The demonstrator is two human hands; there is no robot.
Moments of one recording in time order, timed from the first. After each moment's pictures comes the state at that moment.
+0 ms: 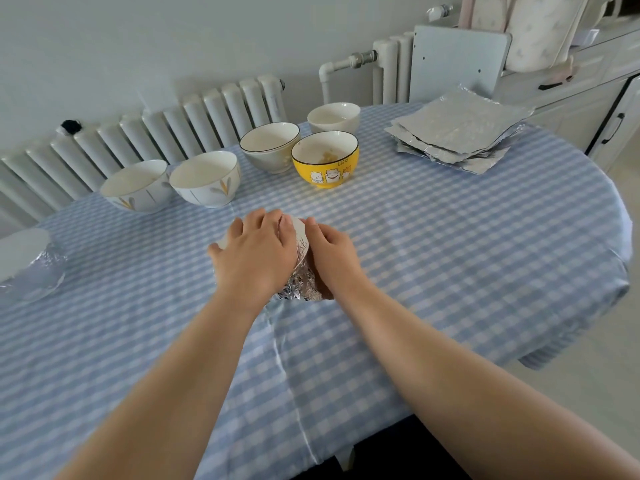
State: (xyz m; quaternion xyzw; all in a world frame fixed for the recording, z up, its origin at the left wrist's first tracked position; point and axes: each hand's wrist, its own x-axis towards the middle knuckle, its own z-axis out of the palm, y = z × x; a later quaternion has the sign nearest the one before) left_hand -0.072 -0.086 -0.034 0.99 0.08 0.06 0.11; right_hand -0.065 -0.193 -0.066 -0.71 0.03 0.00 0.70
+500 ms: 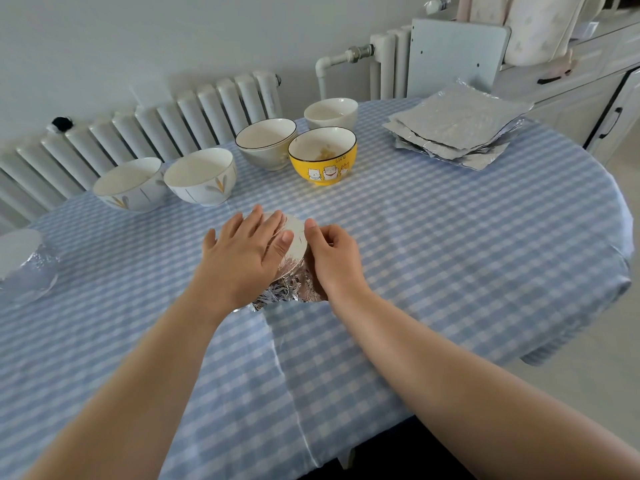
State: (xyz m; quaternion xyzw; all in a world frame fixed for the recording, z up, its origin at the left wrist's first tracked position) left_hand -0.081 -0.054 -0.033 1.00 -0.06 0.02 0.05; right_hand -0.067 -0.192 -0.078 -0.68 0.08 -0.01 0.73
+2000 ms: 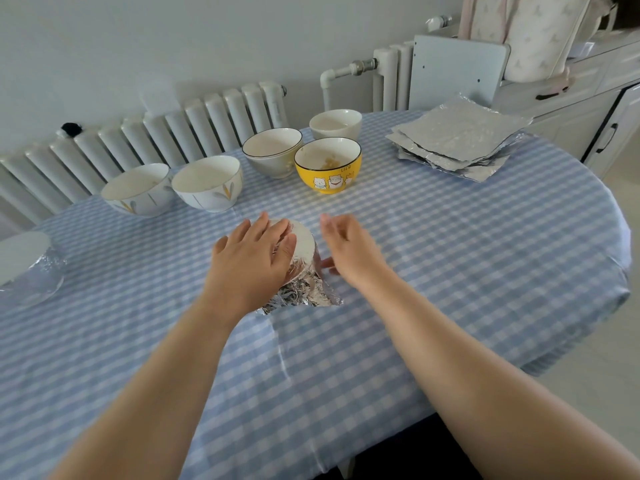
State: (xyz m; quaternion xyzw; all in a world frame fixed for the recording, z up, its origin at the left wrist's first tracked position) left_hand -0.078 -0.057 -0.034 1.00 -0.04 0.04 0.08; right_hand -0.058 -0.220 -0.056 -0.81 0.00 0.03 0.58
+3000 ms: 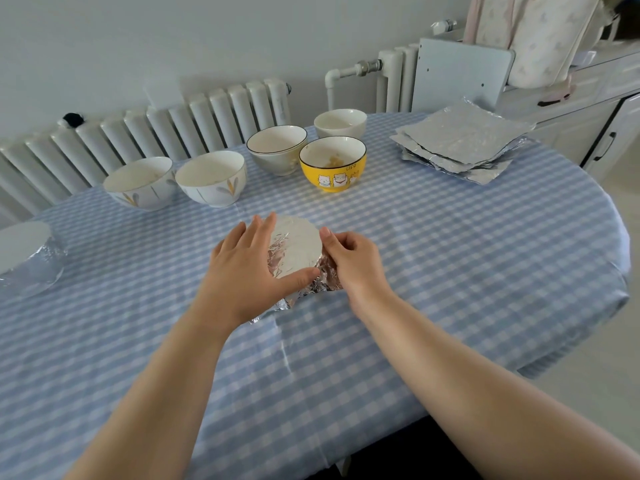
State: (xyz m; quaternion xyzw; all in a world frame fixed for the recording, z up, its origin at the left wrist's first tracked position) left_hand -0.097 -0.044 -0.037 0.99 -0.05 0.04 0.14; right_hand -0.069 -0.204 -0.075 -0.67 0.09 0.01 0.73
